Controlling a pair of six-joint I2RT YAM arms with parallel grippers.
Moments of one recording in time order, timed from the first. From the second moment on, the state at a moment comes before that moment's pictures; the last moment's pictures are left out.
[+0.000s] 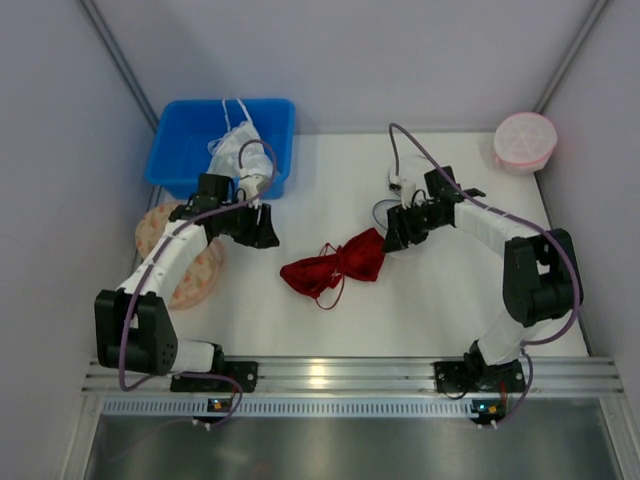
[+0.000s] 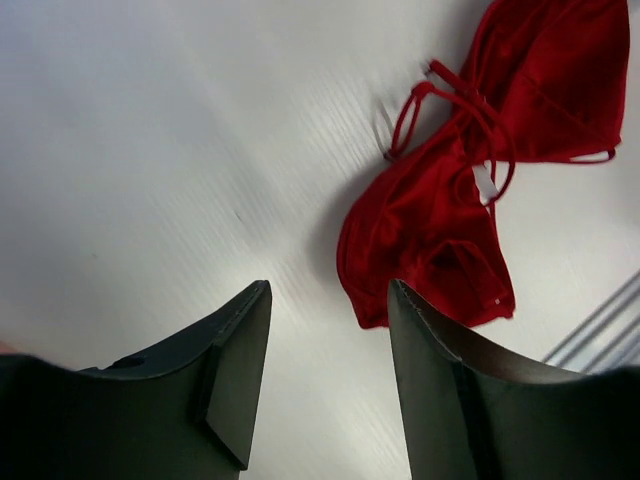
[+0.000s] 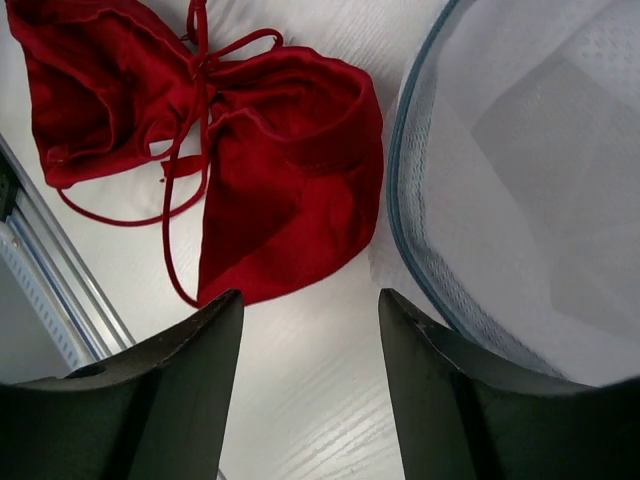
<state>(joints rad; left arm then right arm) -0.16 1.38 1.04 -0.57 0.51 0.10 0.25 1.64 1.08 -0.56 -0.70 -0.16</state>
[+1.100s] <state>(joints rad) -0.09 1.64 0.92 -0.65 0.80 -0.07 0.53 1.69 1.27 -0.52 -0.63 -0.10</state>
